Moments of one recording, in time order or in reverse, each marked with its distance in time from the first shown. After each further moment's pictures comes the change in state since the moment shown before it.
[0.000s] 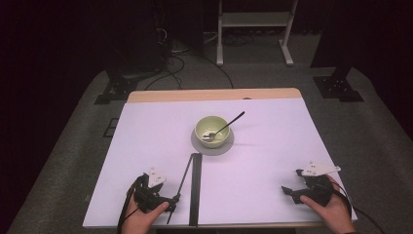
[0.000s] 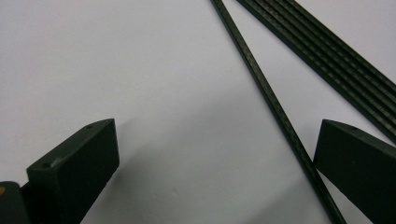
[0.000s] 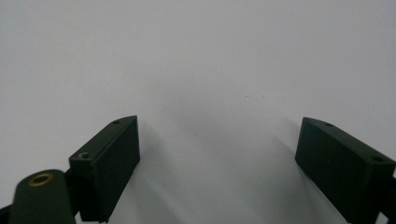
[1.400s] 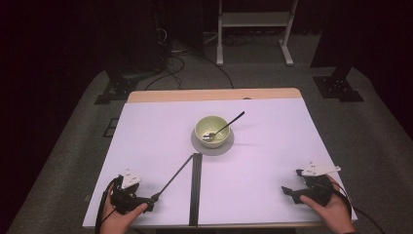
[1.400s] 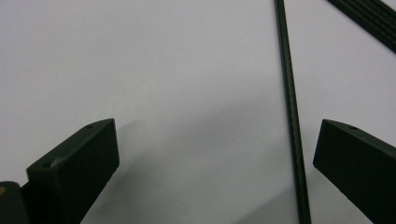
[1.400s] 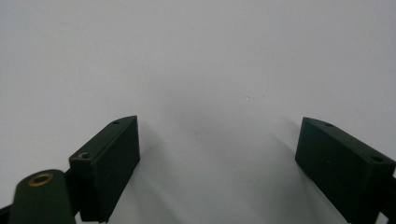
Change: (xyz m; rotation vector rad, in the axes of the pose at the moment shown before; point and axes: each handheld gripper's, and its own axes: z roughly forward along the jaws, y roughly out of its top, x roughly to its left) left arm 0.046 -0.027 -0.027 -0.035 0.034 -0.068; right arm 0.000 0.000 0.000 0.001 0.000 0.000
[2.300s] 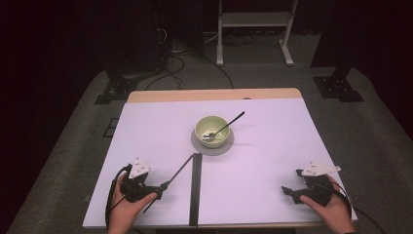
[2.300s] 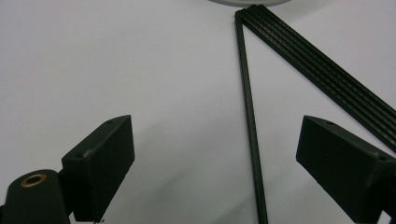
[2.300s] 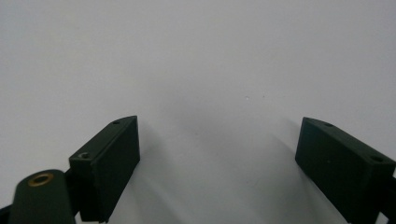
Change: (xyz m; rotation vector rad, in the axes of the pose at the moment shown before) left arm -0.008 0.036 0.012 -0.068 -0.069 0.046; right arm 0.000 0.000 0.000 0.000 0.000 0.001
